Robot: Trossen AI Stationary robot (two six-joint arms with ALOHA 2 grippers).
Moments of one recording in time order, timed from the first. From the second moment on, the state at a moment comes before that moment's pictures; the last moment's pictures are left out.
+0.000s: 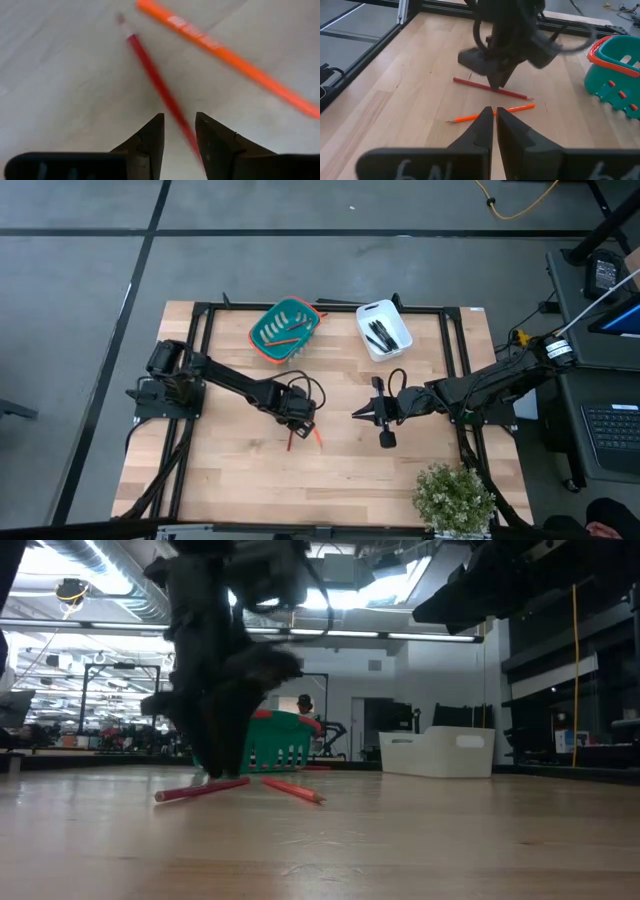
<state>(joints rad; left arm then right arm) -0.17 1.82 1.11 -0.62 -0.08 -1.13 0.30 1.26 0.60 0.24 0.19 -0.01</state>
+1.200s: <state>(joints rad) -0.23 1.90 1.11 -0.64 -0.04 -1.15 0.30 1.26 0.60 0.24 0.19 -0.01</state>
